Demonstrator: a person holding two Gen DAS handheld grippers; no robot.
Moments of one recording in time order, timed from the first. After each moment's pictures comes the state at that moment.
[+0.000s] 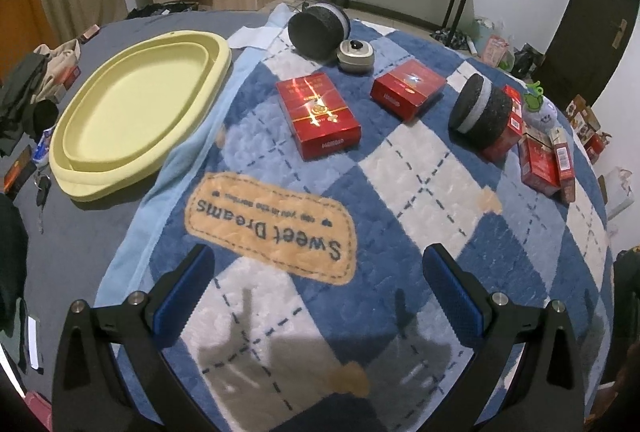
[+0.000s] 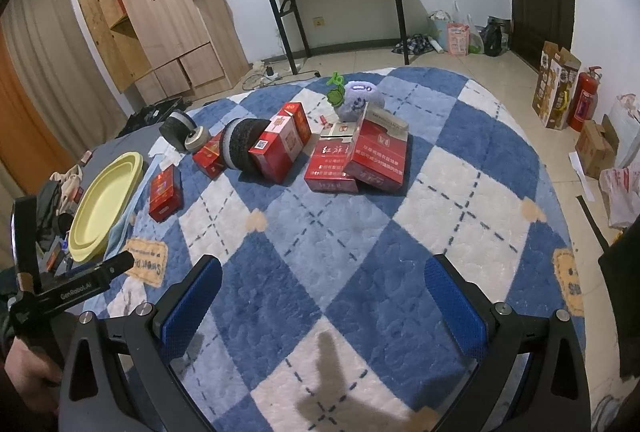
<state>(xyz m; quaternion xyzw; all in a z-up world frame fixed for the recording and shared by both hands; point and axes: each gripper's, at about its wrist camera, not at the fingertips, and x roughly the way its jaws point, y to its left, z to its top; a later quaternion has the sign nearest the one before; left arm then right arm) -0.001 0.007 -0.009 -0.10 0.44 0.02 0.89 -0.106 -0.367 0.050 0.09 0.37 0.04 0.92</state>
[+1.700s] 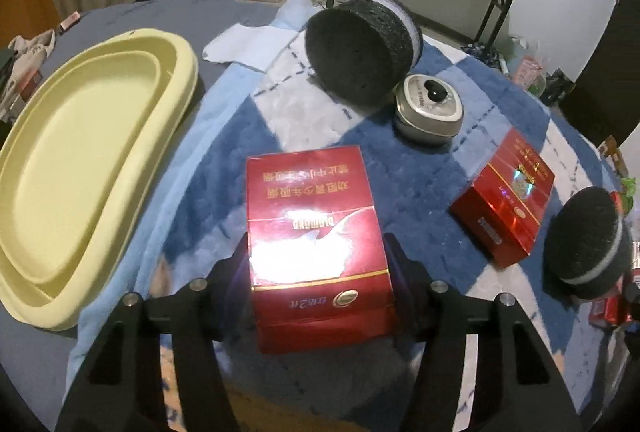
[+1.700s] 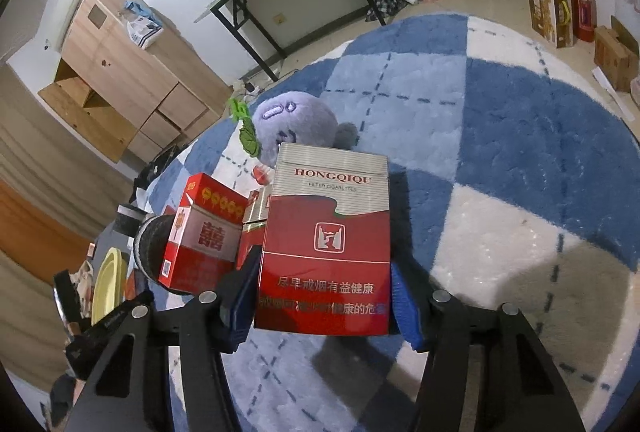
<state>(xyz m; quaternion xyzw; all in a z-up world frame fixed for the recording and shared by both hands) 0.150 0.037 -0.065 -0.12 0.47 0.07 0.87 0.060 -0.440 -0.027 0.26 0.38 0.03 0.89</state>
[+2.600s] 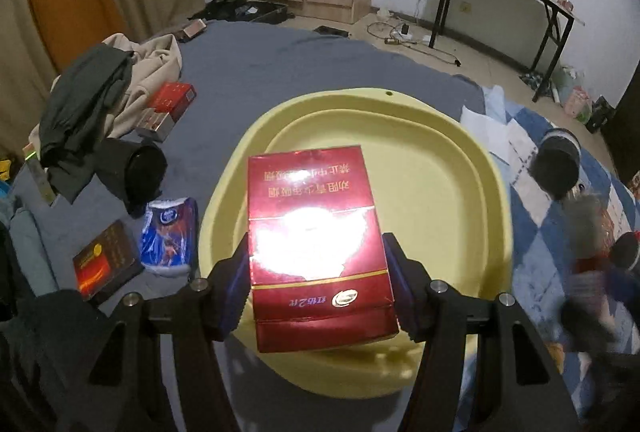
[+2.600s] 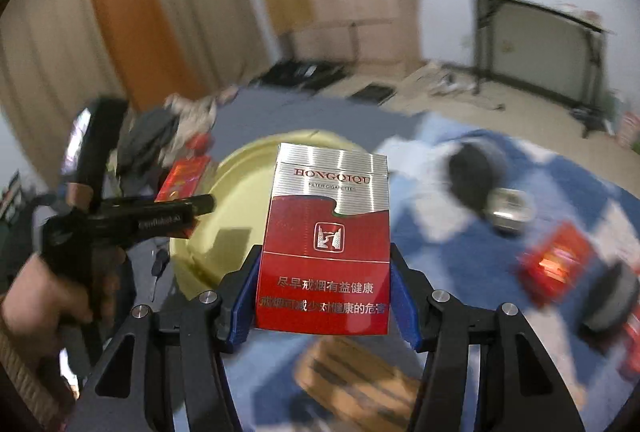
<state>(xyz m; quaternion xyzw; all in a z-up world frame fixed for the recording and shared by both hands) 0.095 0.272 -0.010 -0.10 0.45 0.15 0.88 0.043 -0.014 0.047 -0.06 0.37 0.31 0.87</state>
